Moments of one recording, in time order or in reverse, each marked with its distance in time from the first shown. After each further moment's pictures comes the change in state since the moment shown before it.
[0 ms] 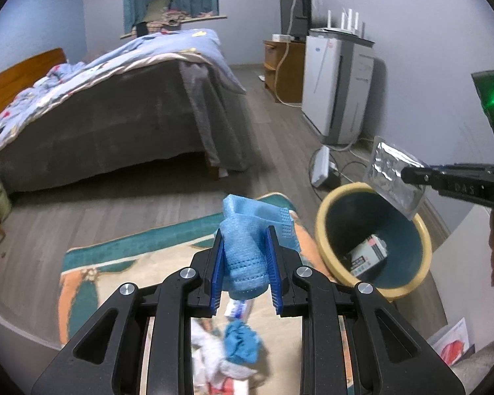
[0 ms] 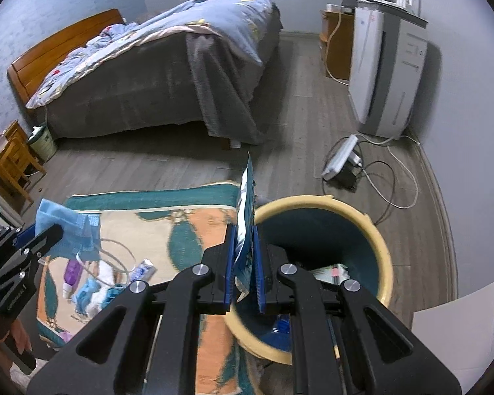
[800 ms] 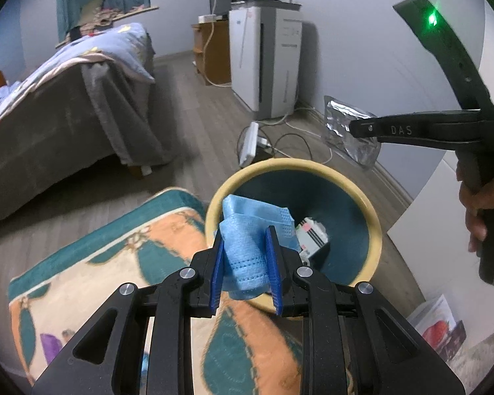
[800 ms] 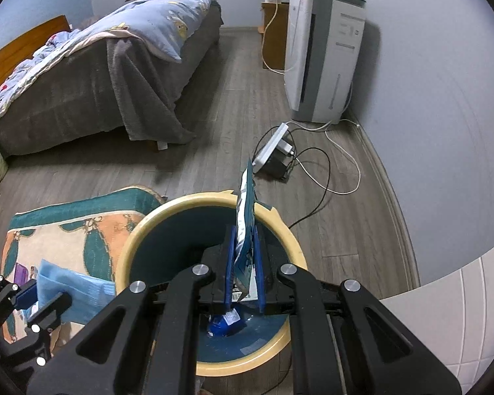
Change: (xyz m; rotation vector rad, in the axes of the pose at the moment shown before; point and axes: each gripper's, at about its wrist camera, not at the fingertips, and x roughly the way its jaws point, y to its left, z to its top) left arm 0.061 -0.127 0.002 0.165 0.080 -0.194; right arm 0.015 -0.094 -0.005 0.102 0.009 -0.201
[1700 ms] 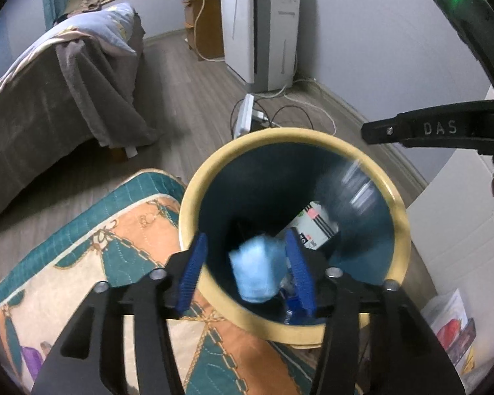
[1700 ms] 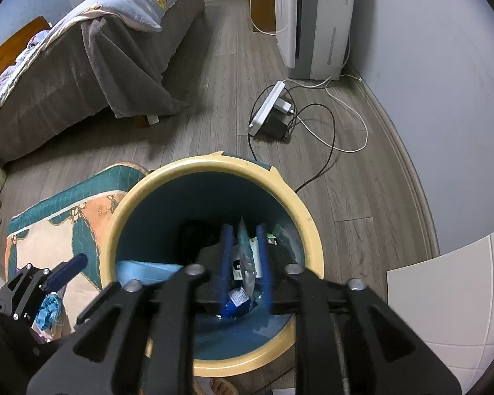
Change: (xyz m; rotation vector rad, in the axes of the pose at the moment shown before) left arm 0.075 -0.009 -0.002 0.008 0.089 -0.007; right arm 0.046 -0.010 -0.016 0.098 0.141 0.033
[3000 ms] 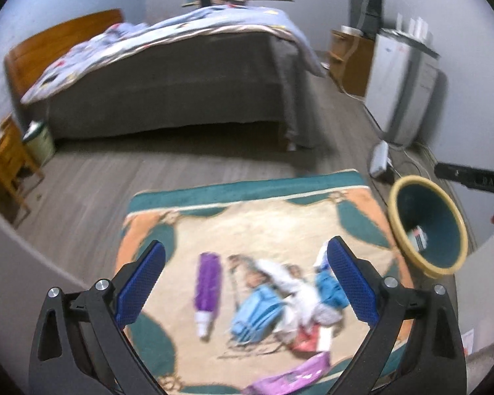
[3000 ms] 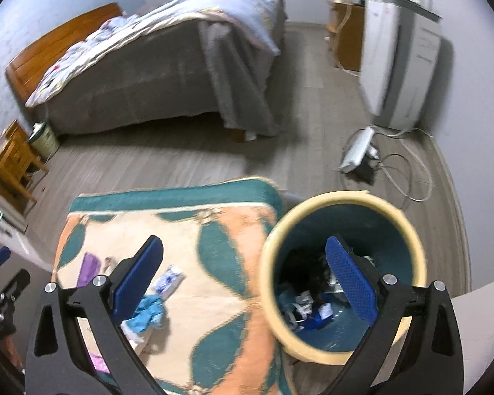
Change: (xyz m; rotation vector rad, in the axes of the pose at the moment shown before) left arm -0.216 0.215 -0.121 -0.422 -0.077 0.363; right arm -0.058 0.184 -0.016 -0.243 -0.090 0.202
